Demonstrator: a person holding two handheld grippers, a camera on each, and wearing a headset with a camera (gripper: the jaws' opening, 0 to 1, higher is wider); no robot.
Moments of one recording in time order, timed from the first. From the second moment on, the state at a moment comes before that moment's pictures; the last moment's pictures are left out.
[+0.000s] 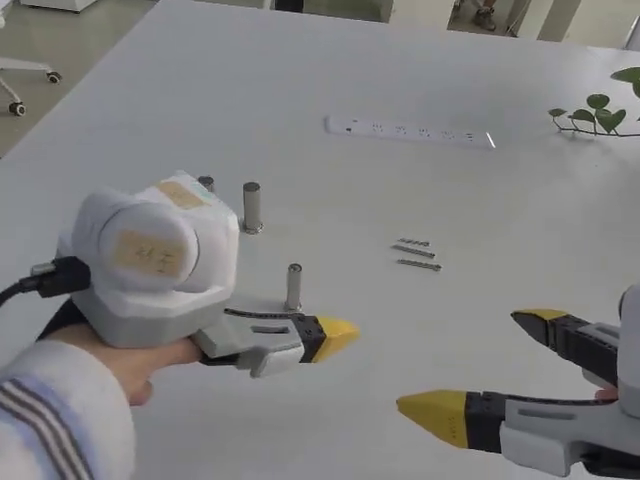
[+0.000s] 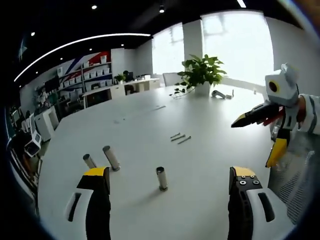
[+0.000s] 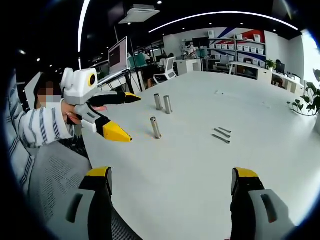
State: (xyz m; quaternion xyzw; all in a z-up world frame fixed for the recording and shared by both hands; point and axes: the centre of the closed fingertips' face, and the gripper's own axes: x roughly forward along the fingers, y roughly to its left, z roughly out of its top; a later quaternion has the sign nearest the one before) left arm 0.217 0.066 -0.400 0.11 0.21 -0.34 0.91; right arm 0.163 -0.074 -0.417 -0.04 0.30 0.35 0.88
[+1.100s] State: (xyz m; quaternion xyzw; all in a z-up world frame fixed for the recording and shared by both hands) left arm 0.170 0.108 -0.412 0.00 0.23 -0.38 0.90; right arm 0.179 -0.090 -0.410 -0.10 0.32 0.36 0.87
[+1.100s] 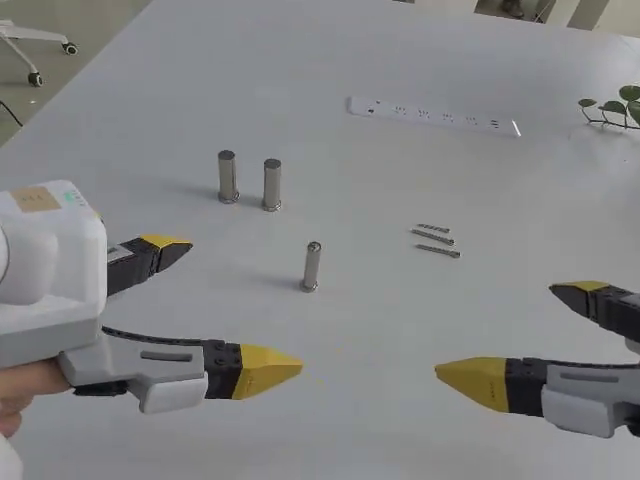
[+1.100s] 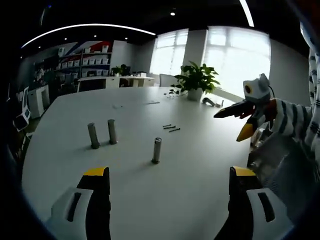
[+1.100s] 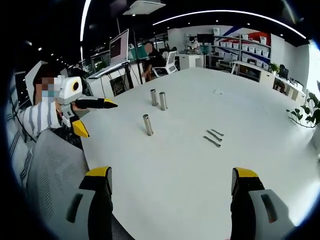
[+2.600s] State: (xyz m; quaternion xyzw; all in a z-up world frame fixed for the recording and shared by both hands) left arm 0.166 0.123 -0.416 -0.04 0.25 -0.35 0.91; right arm 0.344 -0.103 -0.450 -0.38 0.36 0.46 0.72
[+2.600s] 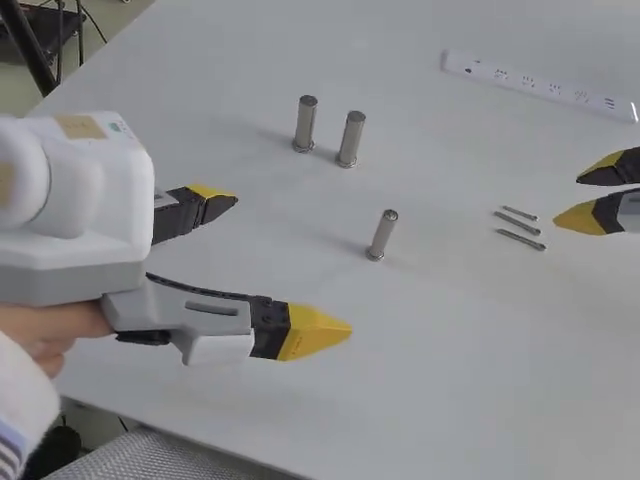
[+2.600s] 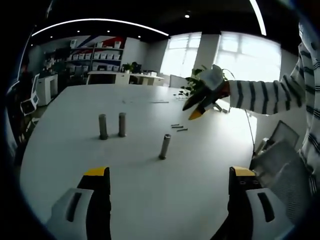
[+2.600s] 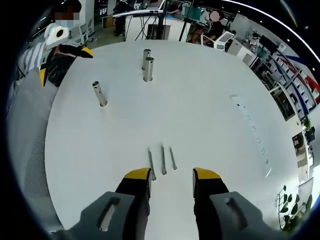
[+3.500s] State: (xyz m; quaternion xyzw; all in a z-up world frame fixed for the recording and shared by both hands) left arm 0.171 0.129 -0.422 -0.07 0.24 -0.32 0.91; right arm 0.365 -0.097 -0.496 -0.42 0.42 0.49 0.64
